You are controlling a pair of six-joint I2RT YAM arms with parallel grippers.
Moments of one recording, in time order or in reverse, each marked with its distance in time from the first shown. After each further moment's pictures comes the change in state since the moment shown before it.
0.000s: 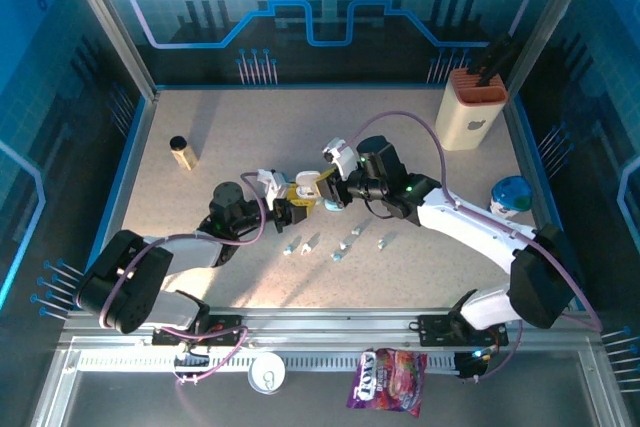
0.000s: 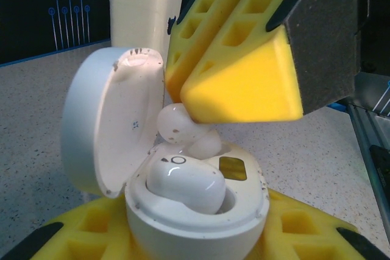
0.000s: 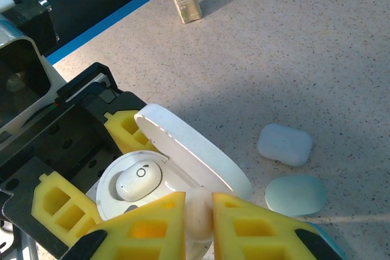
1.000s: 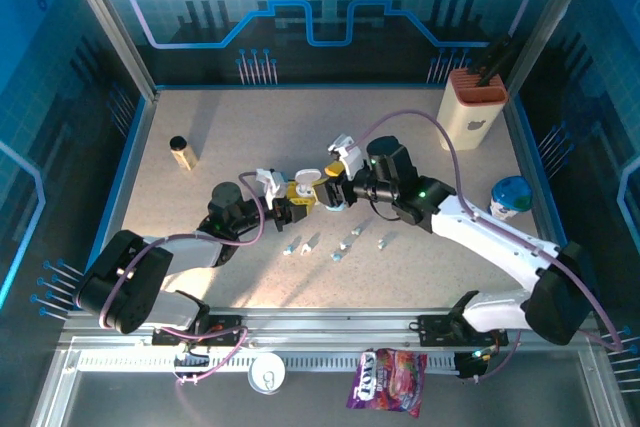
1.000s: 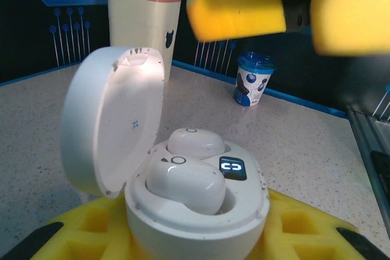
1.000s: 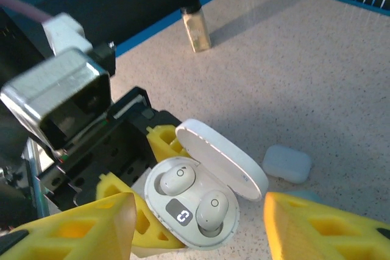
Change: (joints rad) left arm 0.000 0.000 0.001 0.055 0.004 0.001; right arm 0.017 -0.124 0.000 -0.021 0.025 0.029
